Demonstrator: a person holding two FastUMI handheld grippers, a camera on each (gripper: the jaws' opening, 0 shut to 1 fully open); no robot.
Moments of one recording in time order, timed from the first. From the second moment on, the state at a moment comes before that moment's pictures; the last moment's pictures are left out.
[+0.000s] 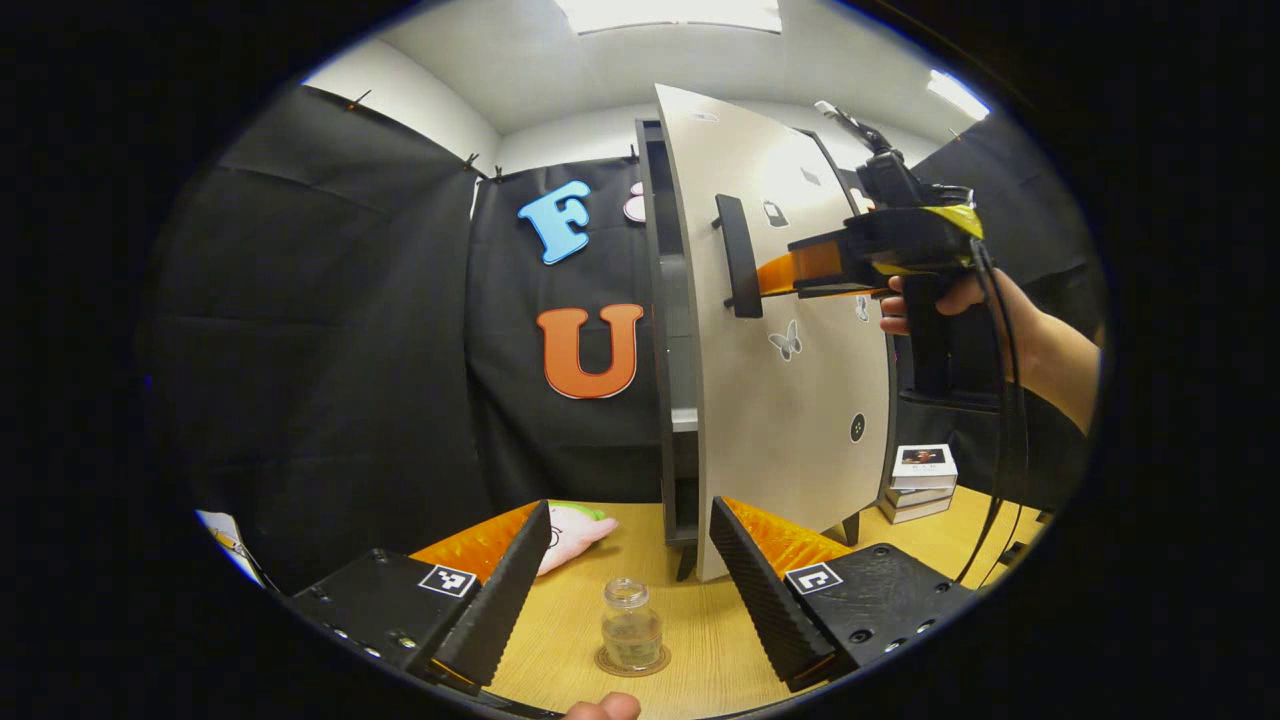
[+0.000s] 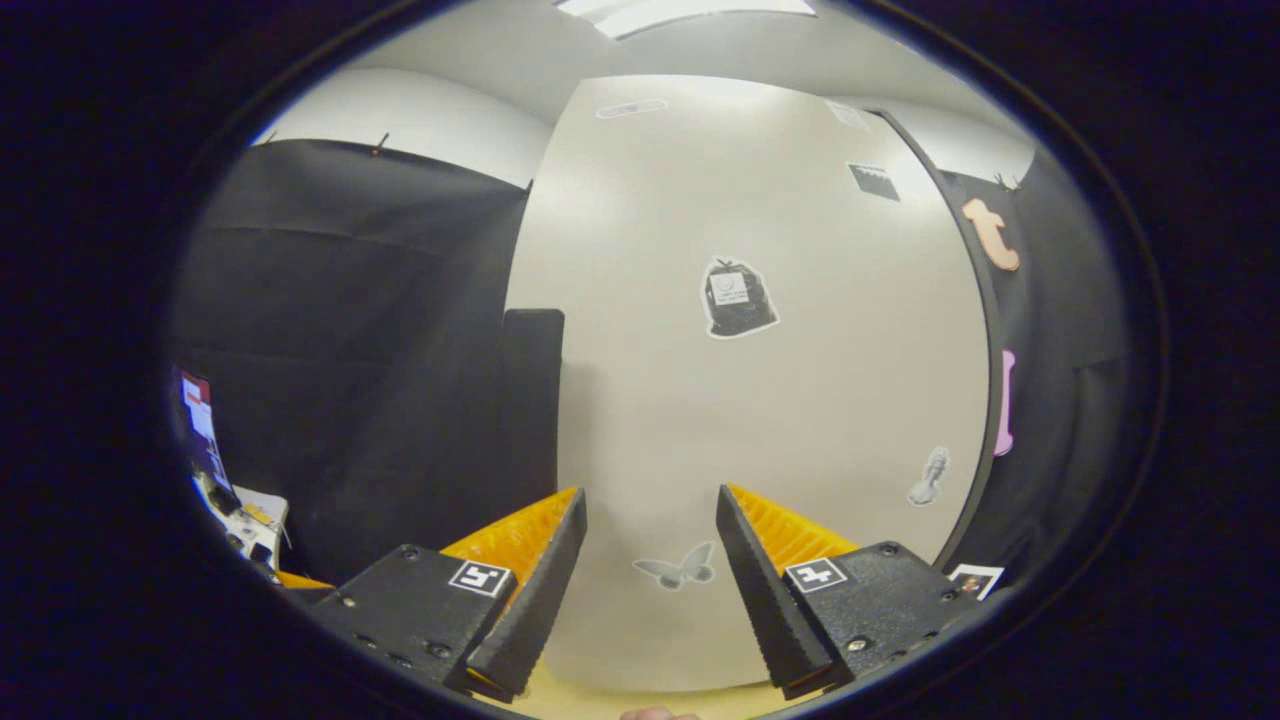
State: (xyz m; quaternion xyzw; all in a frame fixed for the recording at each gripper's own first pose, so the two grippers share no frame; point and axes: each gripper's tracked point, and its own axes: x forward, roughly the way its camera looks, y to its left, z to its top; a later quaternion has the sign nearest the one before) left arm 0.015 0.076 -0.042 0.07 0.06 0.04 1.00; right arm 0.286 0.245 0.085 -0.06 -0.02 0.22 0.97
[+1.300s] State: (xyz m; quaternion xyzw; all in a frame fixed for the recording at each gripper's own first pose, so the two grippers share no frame) left arm 0.019 -0.007 -0.012 0.02 0.03 -0.01 1.00; right arm 0.088 0.057 0.007 -0.01 0.00 0.08 1.00
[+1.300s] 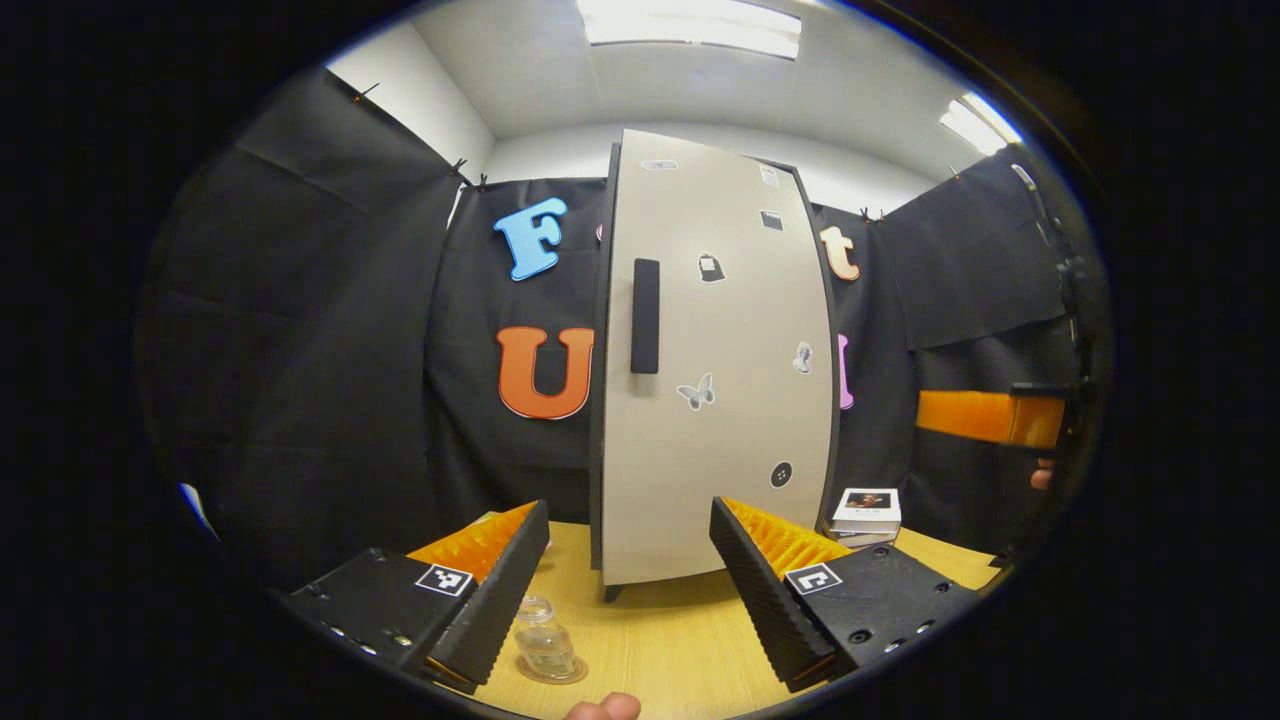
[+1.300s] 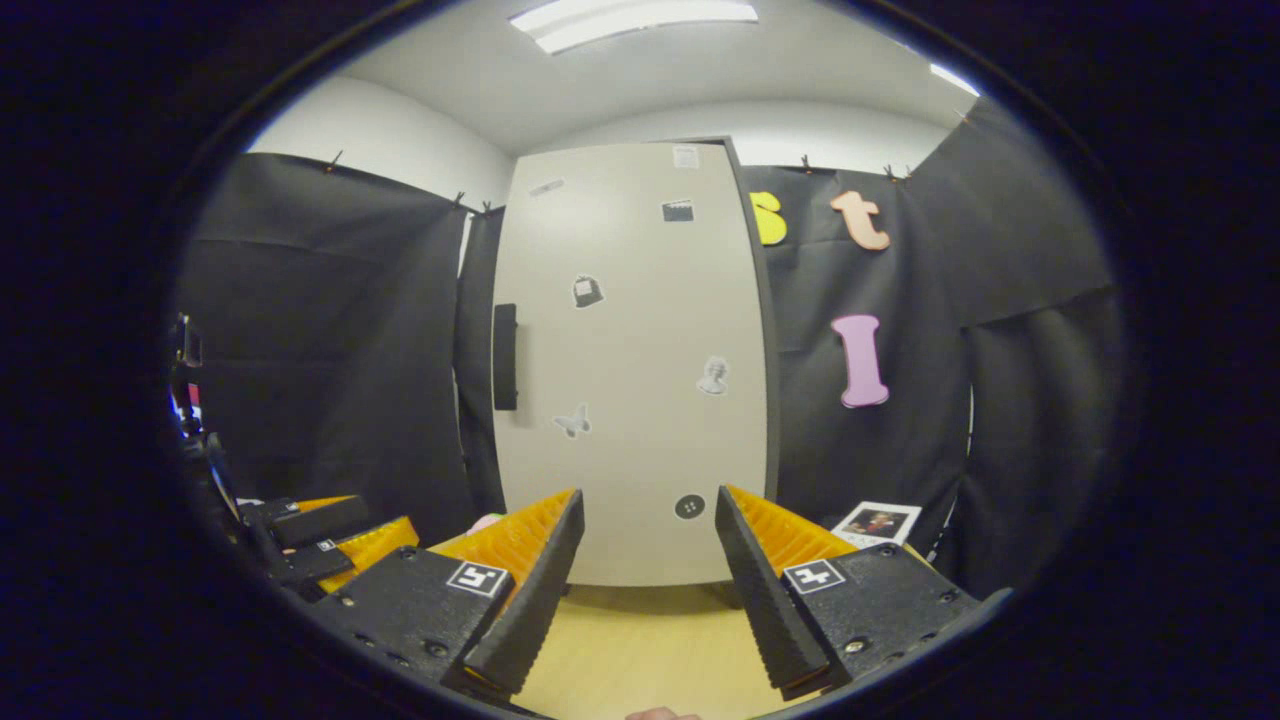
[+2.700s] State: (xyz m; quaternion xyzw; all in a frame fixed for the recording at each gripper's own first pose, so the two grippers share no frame) left arm 0.015 -0.012 -0.006 0.04 0.03 0.01 1.00; right arm 0.053 -0.008 0.009 0.03 0.00 0.04 1.00
